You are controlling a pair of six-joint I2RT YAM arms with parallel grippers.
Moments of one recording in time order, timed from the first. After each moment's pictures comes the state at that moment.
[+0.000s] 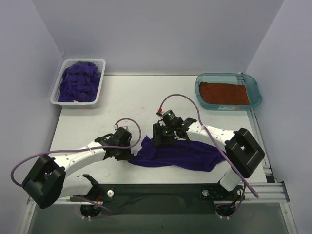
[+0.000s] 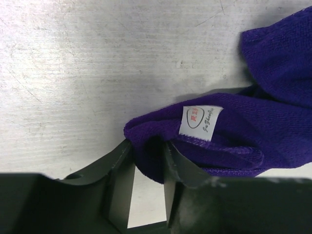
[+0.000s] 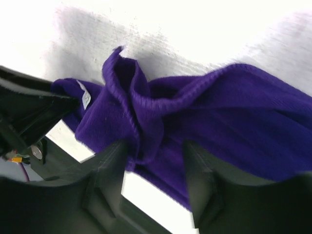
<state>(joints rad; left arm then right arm) -0.69 1.24 0.58 -0.49 -0.07 -0.78 0.78 1.59 0.96 -0.34 -0.22 0.56</state>
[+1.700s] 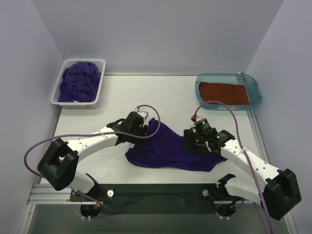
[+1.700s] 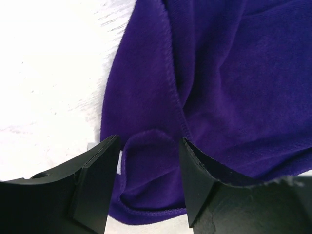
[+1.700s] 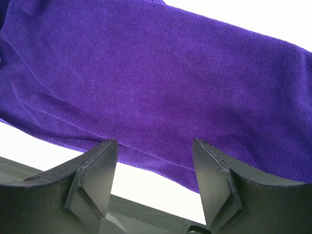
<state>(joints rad) -0.73 1.44 0.86 -0.41 -0.09 -0.40 0.56 1.08 0.66 -0.61 -0.03 0.46</state>
